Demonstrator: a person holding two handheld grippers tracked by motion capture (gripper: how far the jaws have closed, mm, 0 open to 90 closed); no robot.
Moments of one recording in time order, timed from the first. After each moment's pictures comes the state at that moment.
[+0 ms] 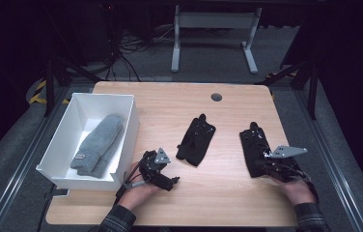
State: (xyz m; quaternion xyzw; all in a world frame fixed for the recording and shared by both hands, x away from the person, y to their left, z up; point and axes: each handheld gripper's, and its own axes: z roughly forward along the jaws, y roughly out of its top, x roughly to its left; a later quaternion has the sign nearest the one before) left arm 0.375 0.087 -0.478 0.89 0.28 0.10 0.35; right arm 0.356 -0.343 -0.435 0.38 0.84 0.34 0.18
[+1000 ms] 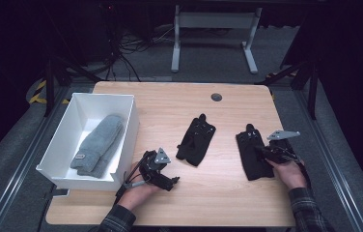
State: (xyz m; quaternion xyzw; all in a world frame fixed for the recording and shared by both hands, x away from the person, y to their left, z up) left arm 0.376 0.087 -0.478 0.89 0.28 0.10 0.35; right arm 0.412 -0.348 -0.452 0.42 0.83 0.32 0.19
